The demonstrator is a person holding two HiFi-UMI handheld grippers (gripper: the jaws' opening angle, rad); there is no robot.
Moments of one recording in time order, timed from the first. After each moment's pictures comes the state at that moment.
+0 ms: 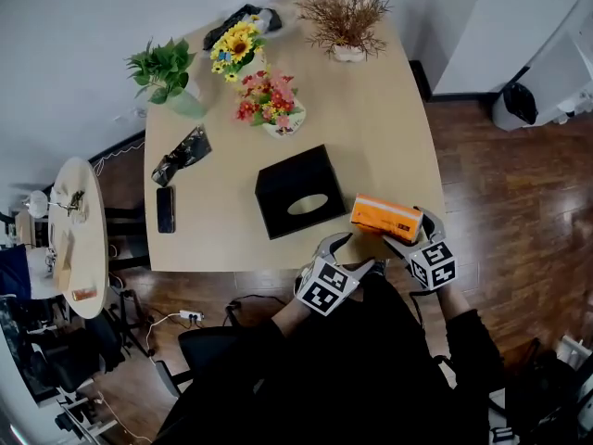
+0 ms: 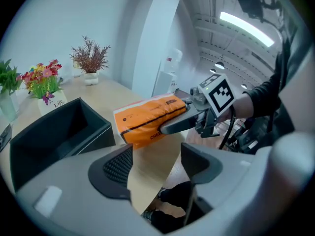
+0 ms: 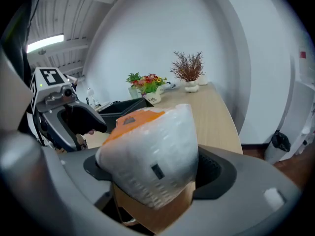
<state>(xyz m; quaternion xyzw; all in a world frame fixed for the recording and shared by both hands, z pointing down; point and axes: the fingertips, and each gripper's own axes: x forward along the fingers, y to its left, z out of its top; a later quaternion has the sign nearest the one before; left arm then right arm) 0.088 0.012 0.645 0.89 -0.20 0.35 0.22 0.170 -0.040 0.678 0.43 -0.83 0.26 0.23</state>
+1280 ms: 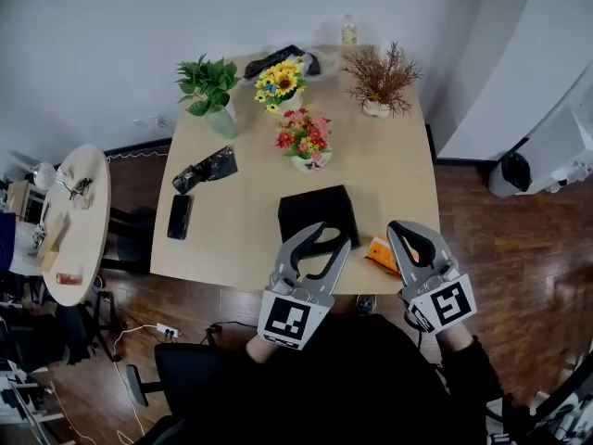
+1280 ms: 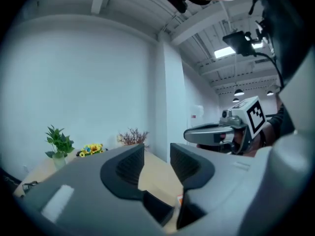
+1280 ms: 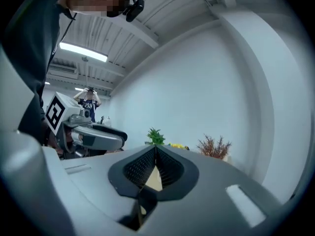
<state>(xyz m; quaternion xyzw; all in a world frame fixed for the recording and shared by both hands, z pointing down) -0.001 -0.070 0.387 0.90 -0.44 0.07 0.02 0.079 -0.080 0.379 0.40 -0.91 0.00 0.05</state>
